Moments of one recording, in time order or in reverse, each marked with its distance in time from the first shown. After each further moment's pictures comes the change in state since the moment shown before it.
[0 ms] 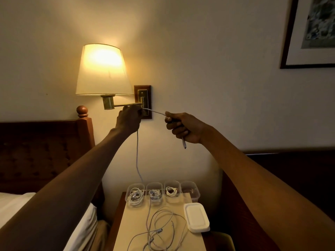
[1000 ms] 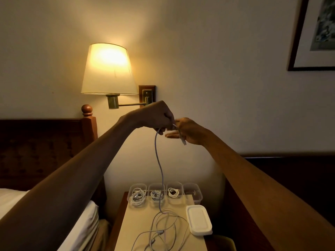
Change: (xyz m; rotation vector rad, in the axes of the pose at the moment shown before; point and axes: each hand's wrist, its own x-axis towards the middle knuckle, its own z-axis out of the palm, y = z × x) left_hand 0.005 0.083 -0.053 -0.343 -0.660 0.150; right_hand 0.031 0.019 -0.012 -0.360 0.248 -0.104
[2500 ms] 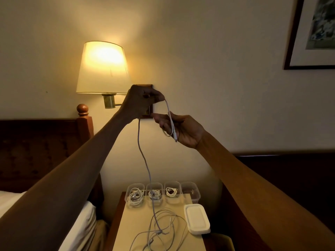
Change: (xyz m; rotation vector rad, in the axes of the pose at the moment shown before) left_hand 0.007 -0.033 -0.013 -0.228 0.658 0.148; right_hand -0.021 -0.010 0.014 0.935 -0.370 0.089
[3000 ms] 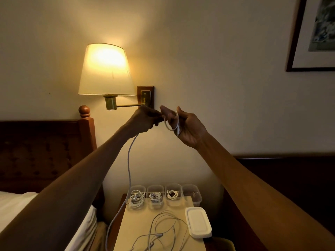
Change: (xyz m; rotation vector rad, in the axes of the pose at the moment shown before) left_hand -0.027 -0.021 0.016 -0.026 -0.251 -0.257; right_hand 0.000 -0.005 0.004 0.072 0.054 -0.184
